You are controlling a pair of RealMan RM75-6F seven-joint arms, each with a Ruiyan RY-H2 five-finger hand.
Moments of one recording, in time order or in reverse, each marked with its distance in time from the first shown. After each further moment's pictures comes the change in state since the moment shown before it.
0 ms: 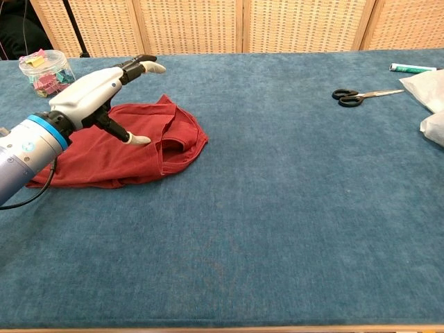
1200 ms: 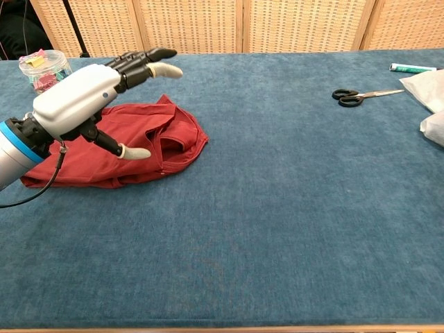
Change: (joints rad) left arm 0.030 0.029 0.146 0.087 0.198 0.294 -0.071; right arm -0.005 0.001 -0.002 -0.006 -0.015 0.018 -0.005
